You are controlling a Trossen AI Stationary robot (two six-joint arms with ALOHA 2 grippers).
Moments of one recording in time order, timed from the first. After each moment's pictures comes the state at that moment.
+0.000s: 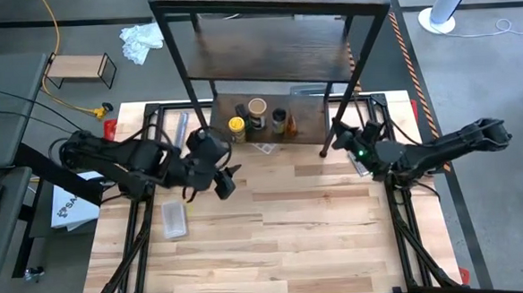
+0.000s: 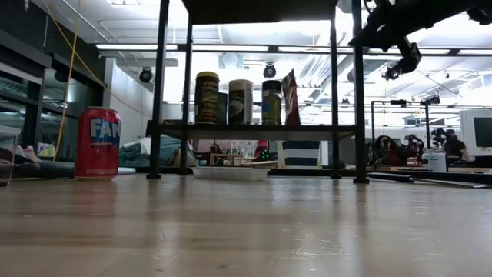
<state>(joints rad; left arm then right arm) -0.34 1.44 1.65 -1.06 -0.72 -0.64 0.17 0.87 0.47 0.43 1.17 0.72</state>
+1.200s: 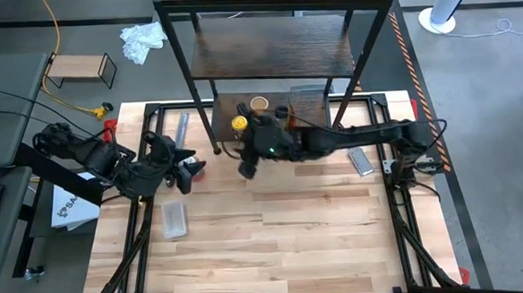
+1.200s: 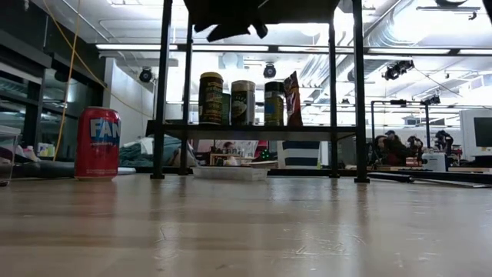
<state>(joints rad) -0.48 1.00 1.21 -0.99 -0.83 -0.98 0.01 1.89 1.74 -0.39 0.41 0.22</state>
